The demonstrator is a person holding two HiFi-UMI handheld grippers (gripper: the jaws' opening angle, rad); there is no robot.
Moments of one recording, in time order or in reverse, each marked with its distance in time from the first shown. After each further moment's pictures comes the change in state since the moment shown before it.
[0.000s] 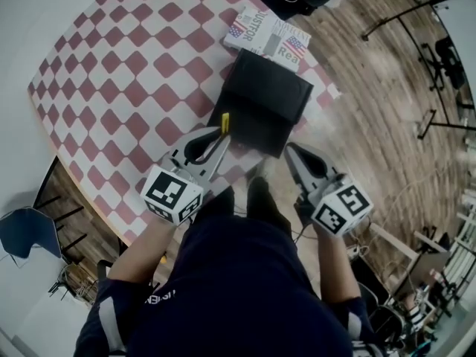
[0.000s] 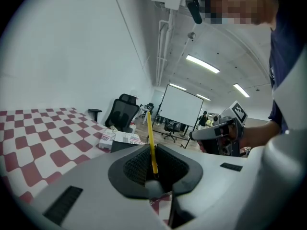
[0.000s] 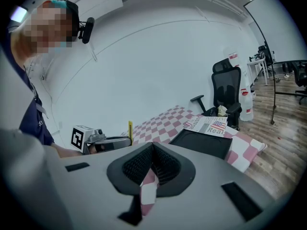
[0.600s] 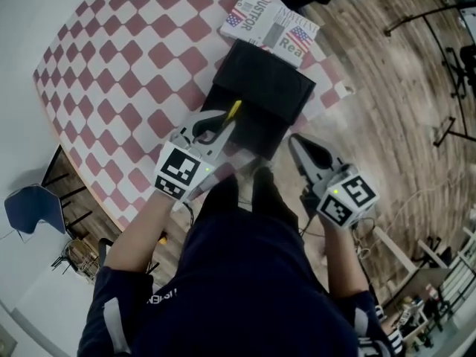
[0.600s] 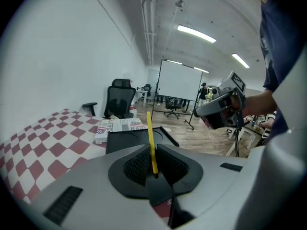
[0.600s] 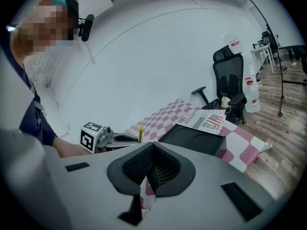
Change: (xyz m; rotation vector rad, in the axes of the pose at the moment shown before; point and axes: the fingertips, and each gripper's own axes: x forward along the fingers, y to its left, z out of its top) left arm 0.080 0.010 -0.042 0.197 0.255 0.047; right arm 0.005 -0.071 -0.006 0.046 0.067 0.099
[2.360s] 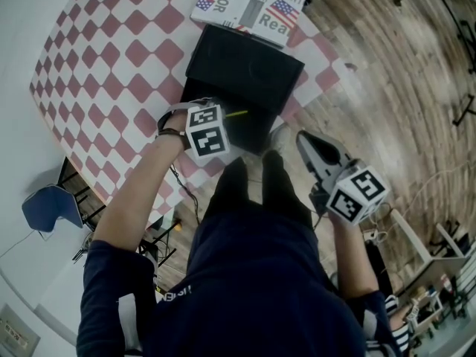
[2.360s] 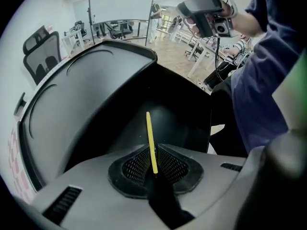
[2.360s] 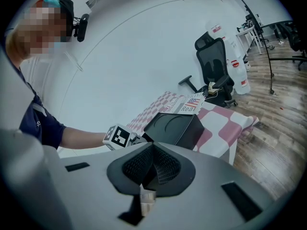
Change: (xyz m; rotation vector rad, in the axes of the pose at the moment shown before) left arm 0.097 -0.028 -0.151 0.556 0.891 -0.408; right arm -0.030 -0.075 -0.052 0.169 0.046 -0.006
